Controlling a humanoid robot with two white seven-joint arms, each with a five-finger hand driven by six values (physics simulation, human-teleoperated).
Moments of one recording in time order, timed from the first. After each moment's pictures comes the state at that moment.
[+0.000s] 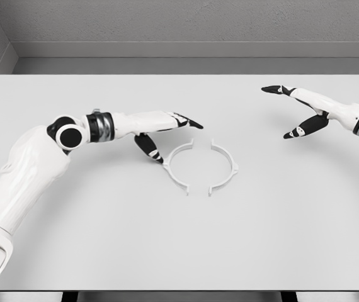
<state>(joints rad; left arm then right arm) -0.77 0.28 -0.69 -0.96 -0.29 -0.61 -0.61 -0.69 -0.62 0.52 -0.89 -0.06 -0.61 0.61</state>
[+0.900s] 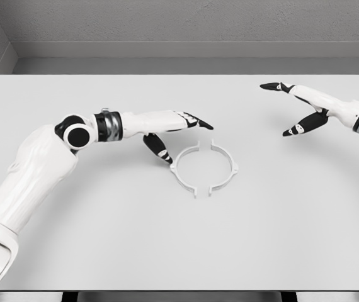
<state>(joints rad) -0.79 0.25 -0.70 -0.98 -0.29 -0.61 -0.61 -0.70 -0.63 0.52 -0.92 -0.06 -0.61 0.61</state>
